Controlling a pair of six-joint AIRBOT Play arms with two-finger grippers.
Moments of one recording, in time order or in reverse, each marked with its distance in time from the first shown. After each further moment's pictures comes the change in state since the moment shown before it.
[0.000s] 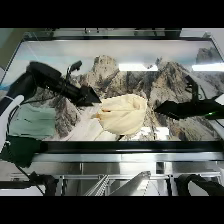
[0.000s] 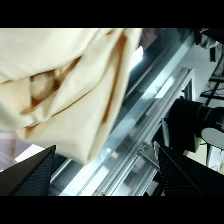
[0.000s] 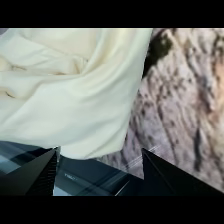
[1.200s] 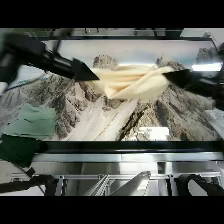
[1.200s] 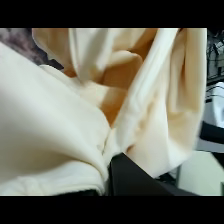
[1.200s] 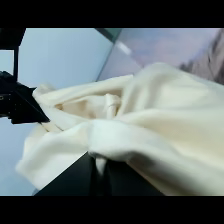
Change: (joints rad) left arm 0.032 0.116 0.430 -0.145 0.176 0.038; right arm -0.217 0.220 0.082 0.726 0.090 -0.449
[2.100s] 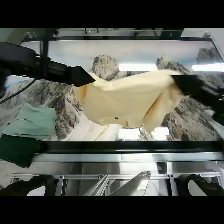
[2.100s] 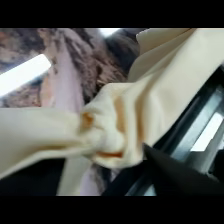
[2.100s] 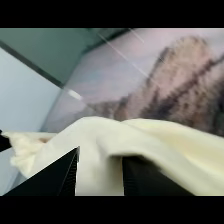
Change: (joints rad) left arm -0.057 0.109 -0.257 0.233 -0.350 0.037; right arm 0.107 0.005 -0.200 0.001 -0.327 -0.066
